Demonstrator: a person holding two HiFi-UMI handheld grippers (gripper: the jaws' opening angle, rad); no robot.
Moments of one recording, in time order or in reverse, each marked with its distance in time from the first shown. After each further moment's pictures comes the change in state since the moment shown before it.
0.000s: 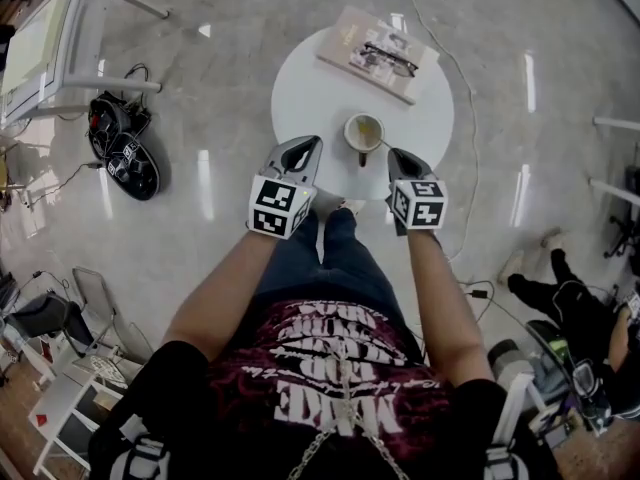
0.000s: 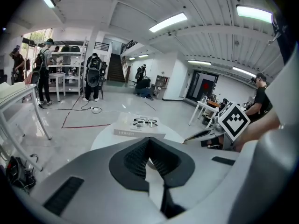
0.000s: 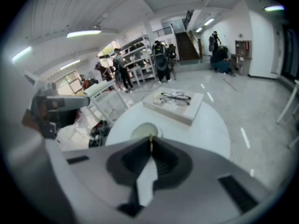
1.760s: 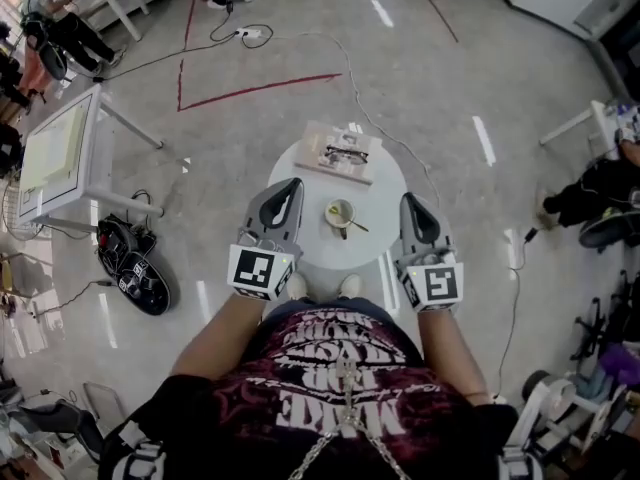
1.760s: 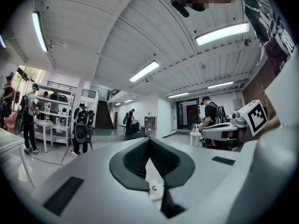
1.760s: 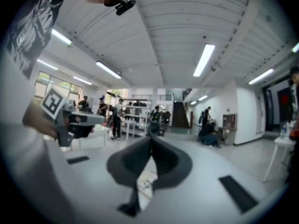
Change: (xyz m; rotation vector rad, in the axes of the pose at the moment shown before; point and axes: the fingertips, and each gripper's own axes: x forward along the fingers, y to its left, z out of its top) left arm -0.136 -0.056 0.239 0.253 -0.542 -0.090; right arm -0.273 0.076 0.204 -0.277 -0.771 -0.215
